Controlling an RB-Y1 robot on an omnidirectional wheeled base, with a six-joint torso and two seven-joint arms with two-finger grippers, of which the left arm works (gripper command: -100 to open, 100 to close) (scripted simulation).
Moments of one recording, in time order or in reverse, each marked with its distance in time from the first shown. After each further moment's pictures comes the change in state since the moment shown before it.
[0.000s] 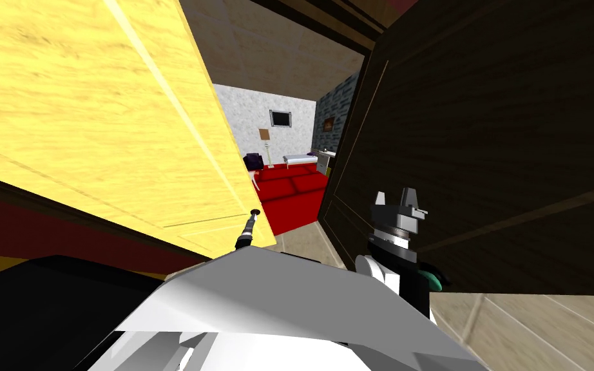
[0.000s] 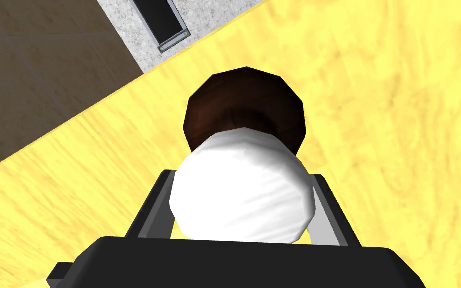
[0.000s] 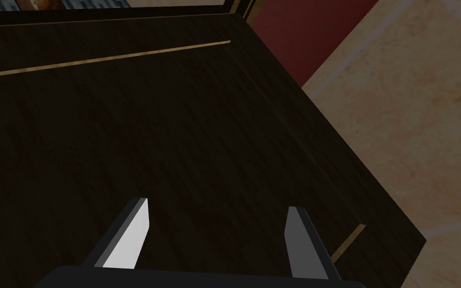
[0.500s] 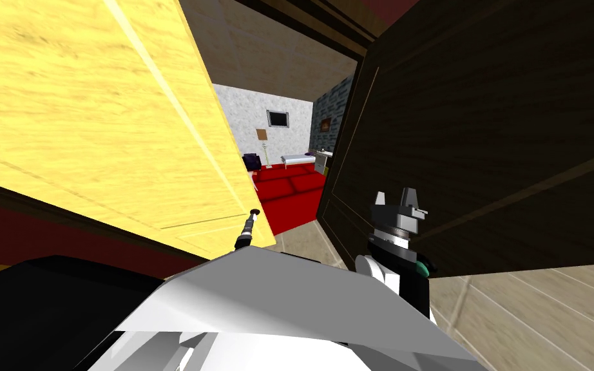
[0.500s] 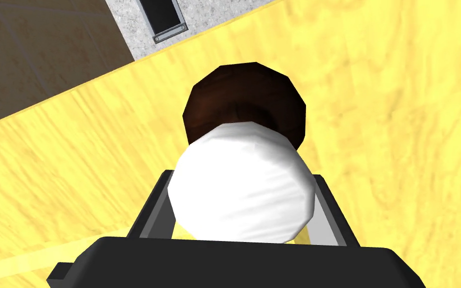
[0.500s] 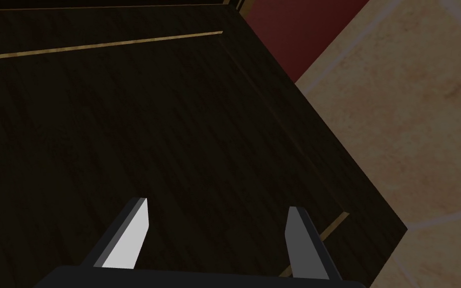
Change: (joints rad) arm -0.011 0.012 -0.003 0.023 0.033 -0.004 0.116
